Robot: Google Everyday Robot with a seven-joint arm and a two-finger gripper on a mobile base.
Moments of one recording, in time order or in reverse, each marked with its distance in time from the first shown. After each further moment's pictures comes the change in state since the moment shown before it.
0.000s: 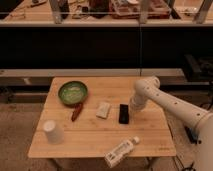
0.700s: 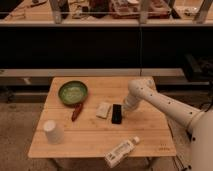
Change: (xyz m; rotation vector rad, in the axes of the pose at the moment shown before) arm -0.005 -0.042 0.012 0.055 -0.023 -0.085
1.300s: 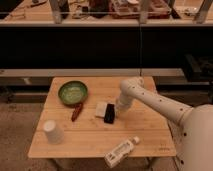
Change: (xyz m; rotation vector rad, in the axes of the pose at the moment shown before) arm 0.004 -0.043 0.013 0.004 -0.020 -0.101
